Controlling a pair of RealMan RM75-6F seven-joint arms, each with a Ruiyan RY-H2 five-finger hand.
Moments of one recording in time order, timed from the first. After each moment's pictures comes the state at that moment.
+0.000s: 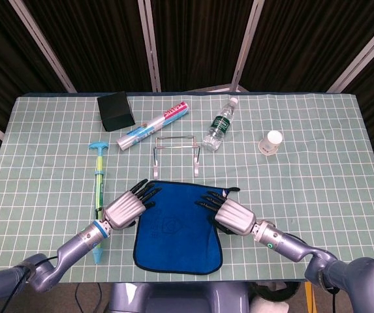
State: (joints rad) left arm -0.66 -1.59 -0.03 -1.32 1.69 0.94 0.28; right arm 0.74 -1.69 -0.20 -0.88 -1.88 1.28 0.35
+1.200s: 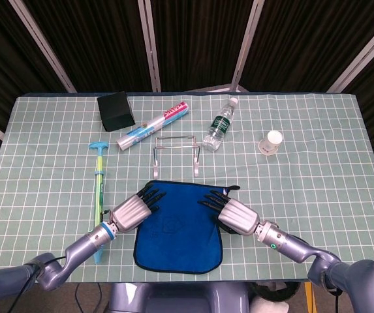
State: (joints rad) left arm -0.72 -1.66 0.02 -1.26 1.63 0.92 0.35; right arm 0.72 -1.70 -0.20 -0.85 -1.89 1.31 0.36
